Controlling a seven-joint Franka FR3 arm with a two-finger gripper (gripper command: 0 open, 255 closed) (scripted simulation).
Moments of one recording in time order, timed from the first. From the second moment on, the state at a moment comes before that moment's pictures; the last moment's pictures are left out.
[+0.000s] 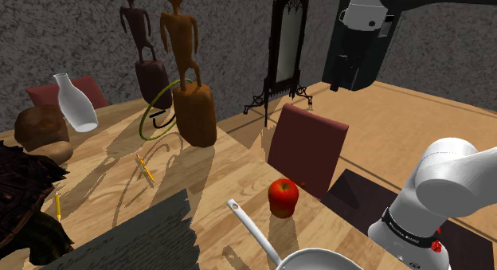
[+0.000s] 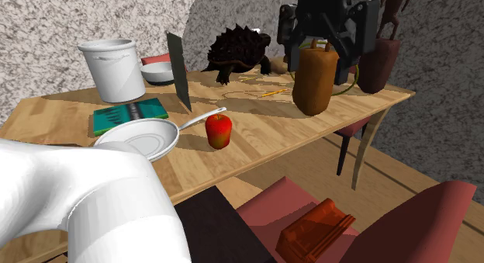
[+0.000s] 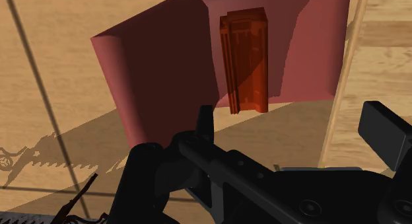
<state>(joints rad) -0.01 -0.79 -0.02 -2.31 -0.06 1.57 0.01</state>
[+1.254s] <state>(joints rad) 0.10 -0.73 0.38 -2.49 0.15 1.72 0.43</state>
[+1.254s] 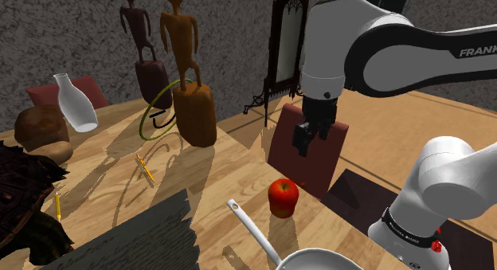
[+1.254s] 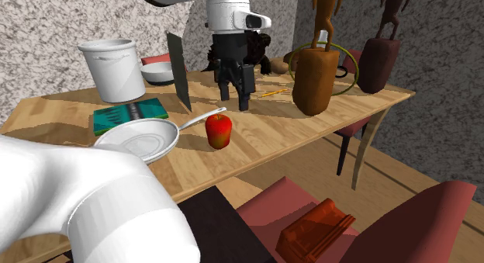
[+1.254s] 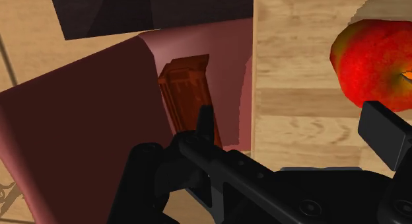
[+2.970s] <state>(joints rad) 0.12 -0.46 0.66 -2.50 0.24 1.95 0.70</state>
